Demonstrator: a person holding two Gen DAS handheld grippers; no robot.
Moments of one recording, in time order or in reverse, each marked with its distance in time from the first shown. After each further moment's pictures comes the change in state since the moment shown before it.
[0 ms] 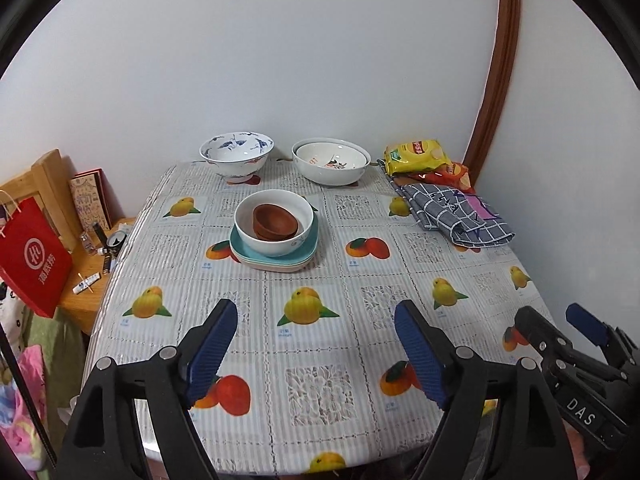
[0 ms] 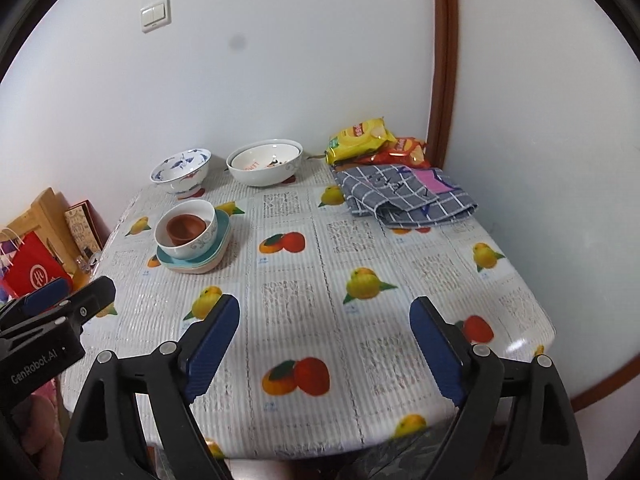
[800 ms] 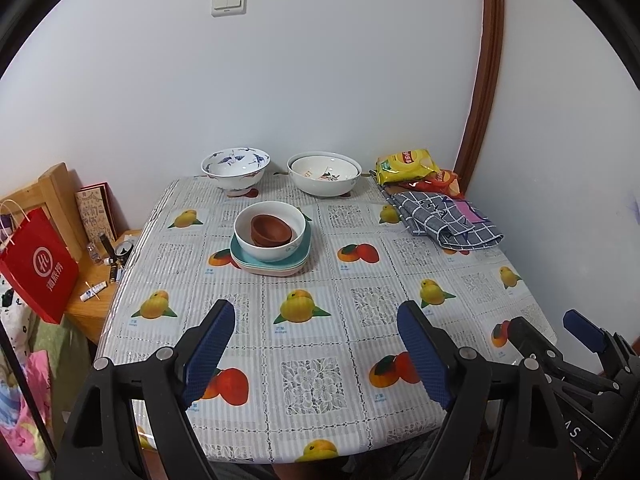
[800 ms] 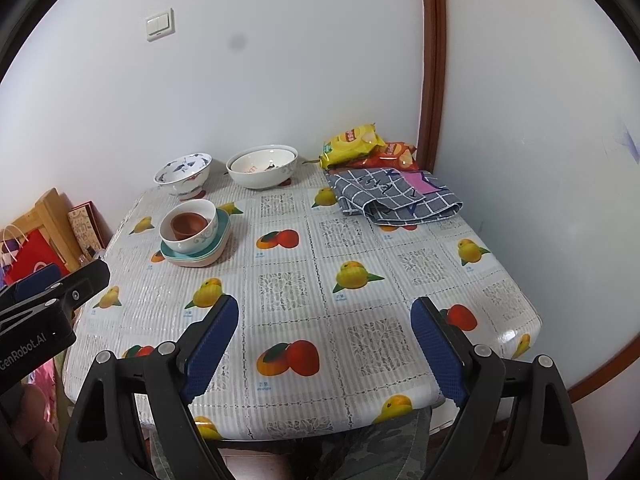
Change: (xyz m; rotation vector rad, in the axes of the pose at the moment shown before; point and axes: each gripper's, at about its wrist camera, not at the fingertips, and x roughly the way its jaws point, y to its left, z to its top) left arm -0.032 -0.016 -0.009 0.023 -0.050 0.002; right arm -0.031 -0.010 -0.017 -0.004 -0.033 -0.011
